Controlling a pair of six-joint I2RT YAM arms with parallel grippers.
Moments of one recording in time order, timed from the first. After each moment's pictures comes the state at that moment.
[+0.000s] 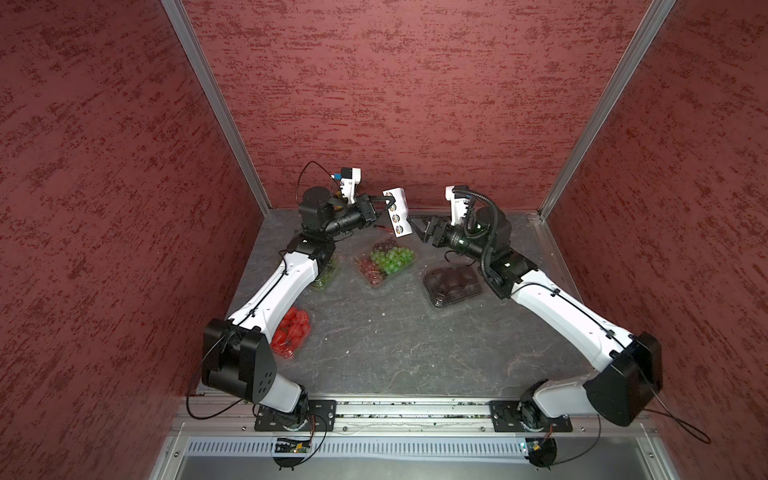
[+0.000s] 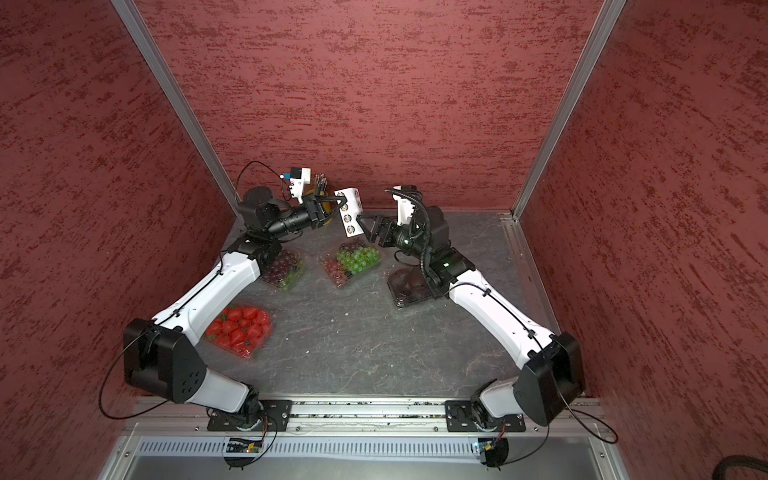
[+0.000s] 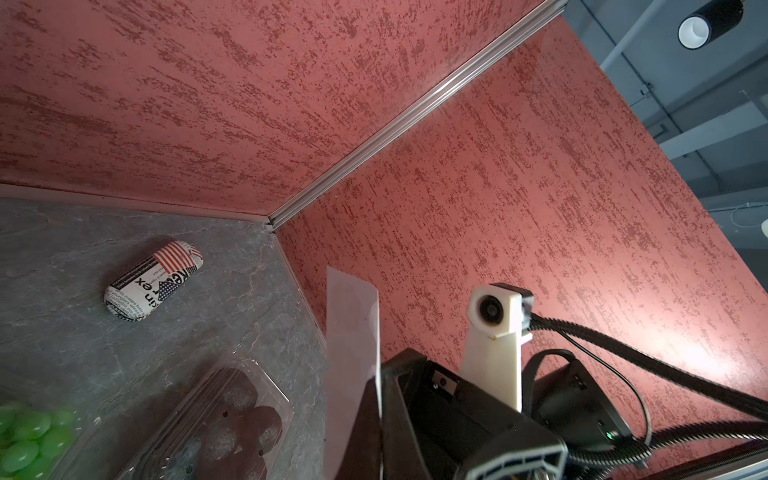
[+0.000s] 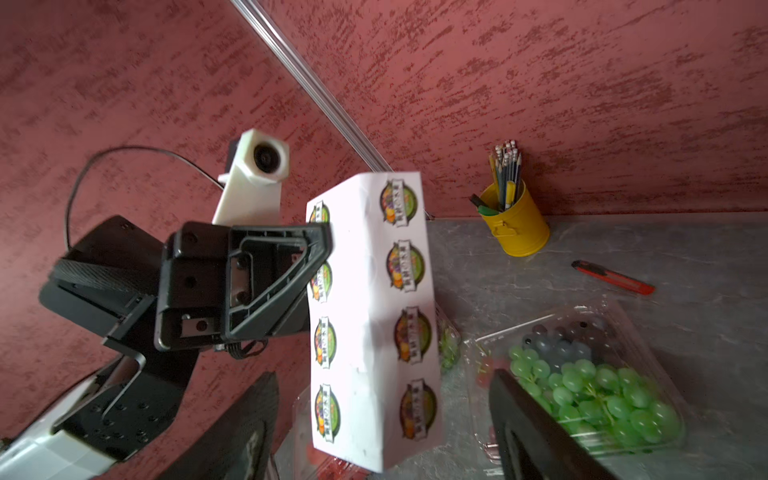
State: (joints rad) left arm -0.28 1.50 1.30 0.26 0.78 -1.02; right arm 0.52 1.41 1.23 0.14 -0.38 0.72
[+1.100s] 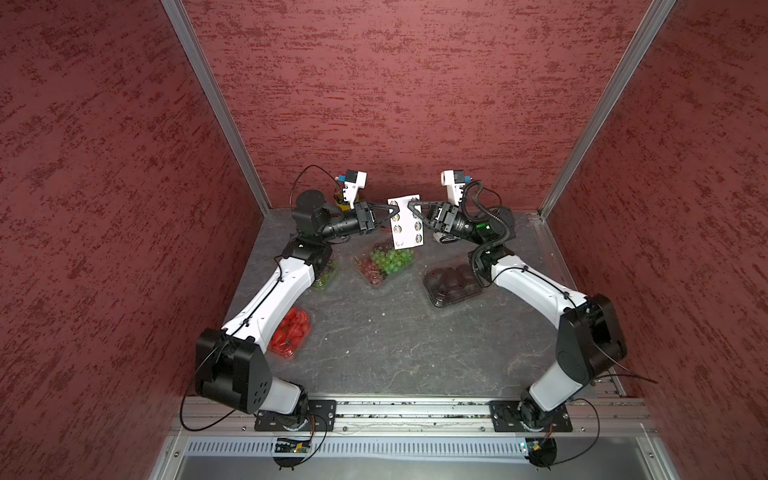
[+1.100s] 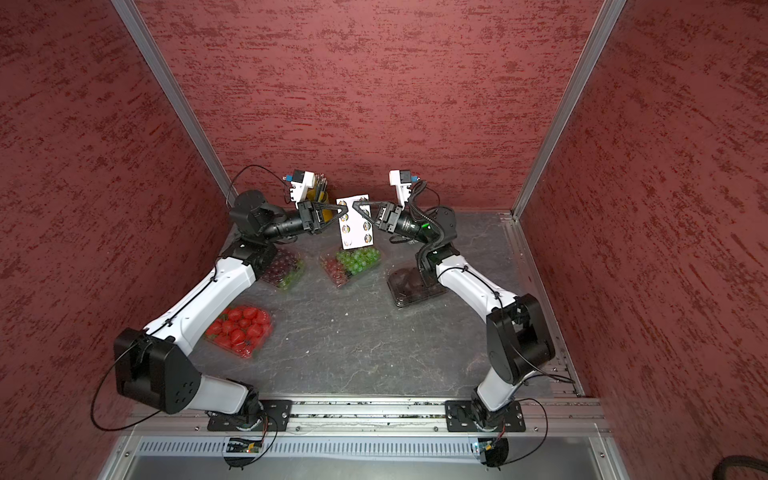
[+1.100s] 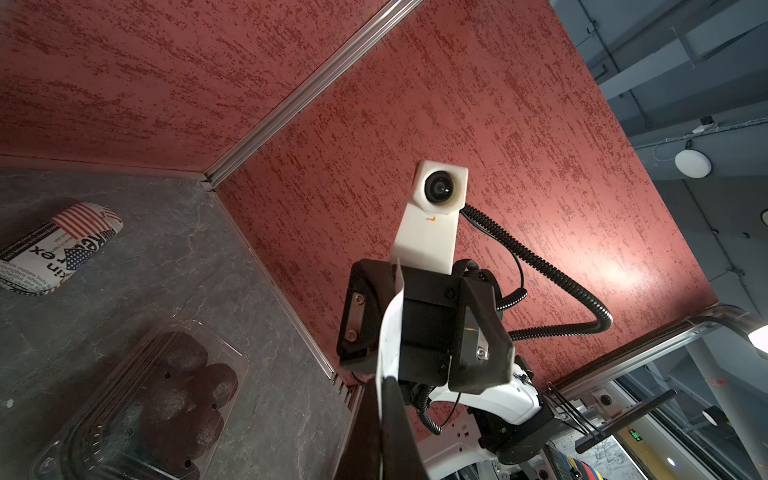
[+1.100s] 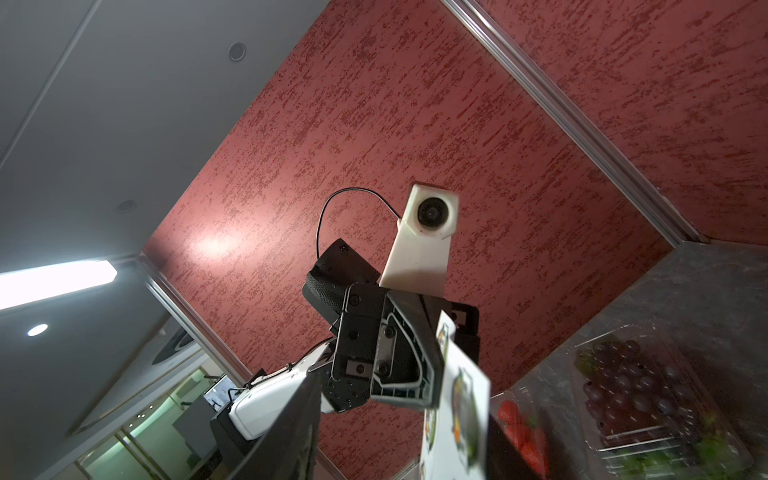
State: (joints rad) left arm -0.28 1.45 1.26 0.32 0.98 -1.06; right arm 0.44 1.66 1.27 0.96 -0.85 1.27
